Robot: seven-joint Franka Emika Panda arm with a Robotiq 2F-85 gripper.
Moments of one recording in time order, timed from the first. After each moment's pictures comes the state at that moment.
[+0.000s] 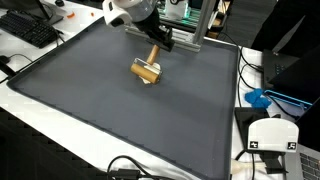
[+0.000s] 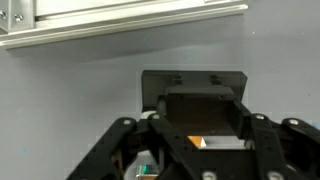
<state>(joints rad) 0.12 0.51 0.05 -1.63 0.10 1.60 0.27</state>
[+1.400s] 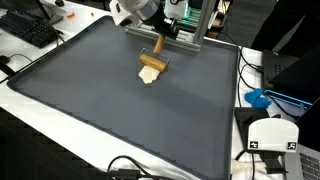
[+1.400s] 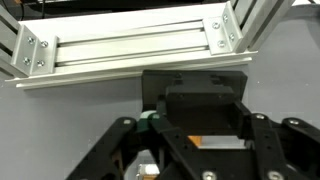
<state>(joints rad) 0.12 0.52 0.05 -1.62 0.11 1.41 0.25</state>
